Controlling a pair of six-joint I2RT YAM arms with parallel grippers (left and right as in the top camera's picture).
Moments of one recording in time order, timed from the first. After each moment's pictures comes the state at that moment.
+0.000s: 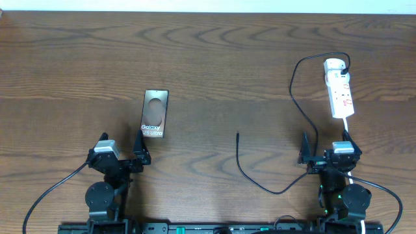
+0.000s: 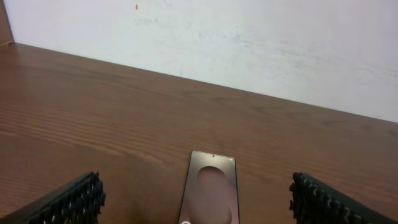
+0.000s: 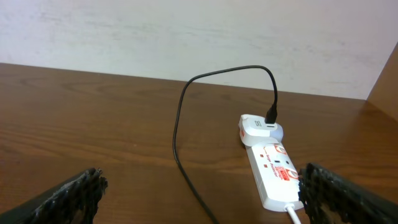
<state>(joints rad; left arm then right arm) 0.03 0.01 0.02 -0.11 0.05 -0.22 -0.11 0.01 0.01 -0.06 -0.14 -0.09</state>
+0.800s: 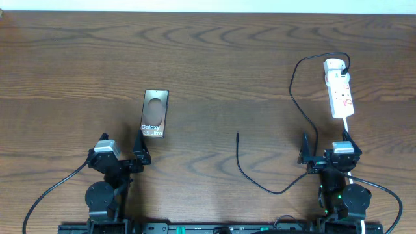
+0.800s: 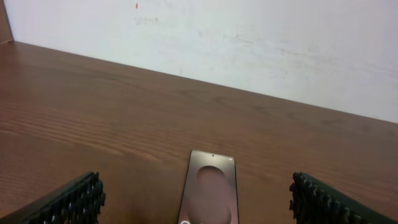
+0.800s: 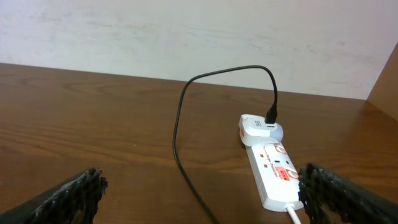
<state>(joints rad) 0.03 0.01 0.02 -0.12 0.05 -0.22 -0.11 0.01 0.01 -0.06 -0.14 -0.09</state>
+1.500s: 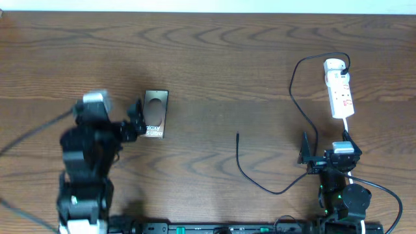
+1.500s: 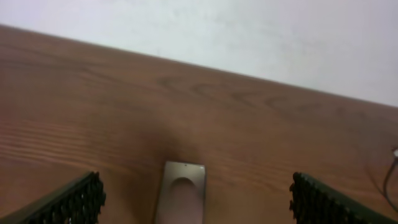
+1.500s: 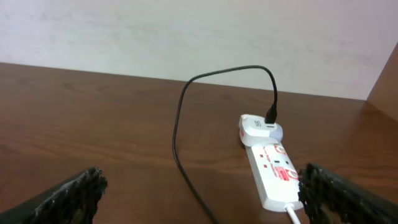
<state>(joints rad) 0.03 0.76 0.70 -0.33 0.15 -0.22 -0.11 0.01 0.01 -0.06 -0.14 -0.09</state>
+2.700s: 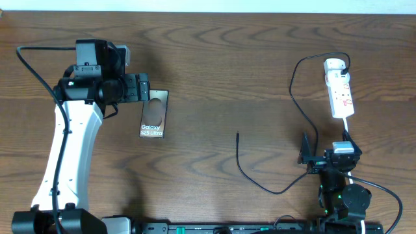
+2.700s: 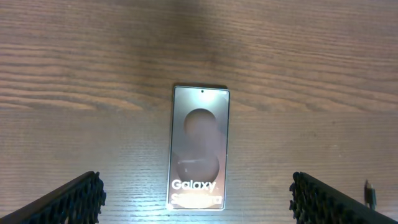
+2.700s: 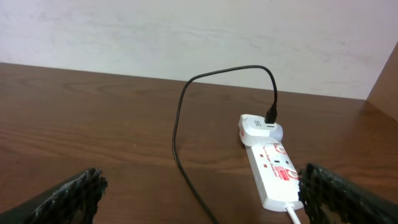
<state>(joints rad) 0.03 1.48 1.30 -0.87 0.18 -0.04 -0.11 0.01 0.01 -0.06 -0.14 -0.09</state>
